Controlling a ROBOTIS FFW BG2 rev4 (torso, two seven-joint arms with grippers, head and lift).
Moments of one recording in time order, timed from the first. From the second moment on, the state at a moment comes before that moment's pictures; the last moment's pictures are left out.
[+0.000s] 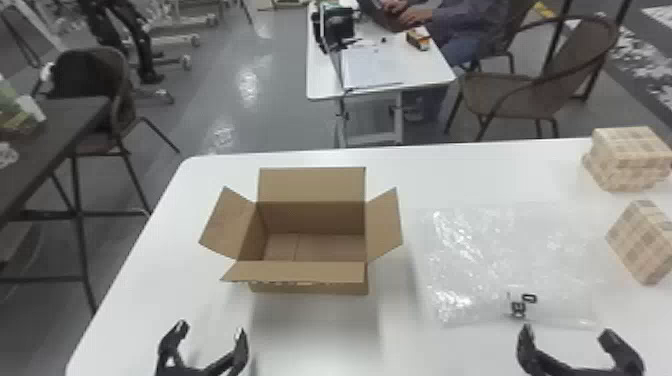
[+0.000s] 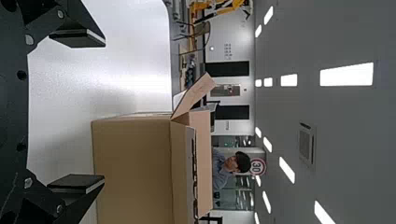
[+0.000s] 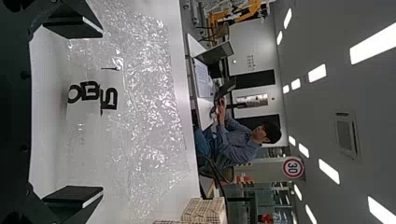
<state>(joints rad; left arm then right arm) 0.52 0.00 0.24 -1.53 0.09 -0.57 -0.28 0.50 -0.28 0.22 -1.74 -0.28 -0.29 -0.14</state>
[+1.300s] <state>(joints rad) 0.49 0.00 0.31 -1.57 0.18 -0.52 -0.28 0.51 -0.28 0.22 -1.73 -0.30 -0.29 -0.13</state>
